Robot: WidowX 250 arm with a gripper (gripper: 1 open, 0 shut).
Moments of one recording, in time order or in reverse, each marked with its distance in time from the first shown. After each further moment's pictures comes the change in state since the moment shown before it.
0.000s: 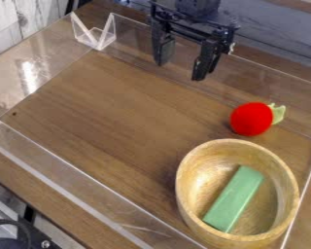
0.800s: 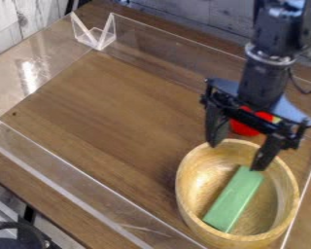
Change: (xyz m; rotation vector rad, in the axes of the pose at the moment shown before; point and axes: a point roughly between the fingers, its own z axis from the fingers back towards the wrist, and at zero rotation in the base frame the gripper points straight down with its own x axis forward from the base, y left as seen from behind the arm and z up) arm -0.052 -0.111 -0.037 -0.034 0.054 -0.121
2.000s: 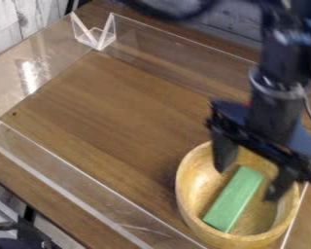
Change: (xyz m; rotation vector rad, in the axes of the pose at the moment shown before) arm -0.026 -0.011 0.010 -0.034 -0.125 0.003
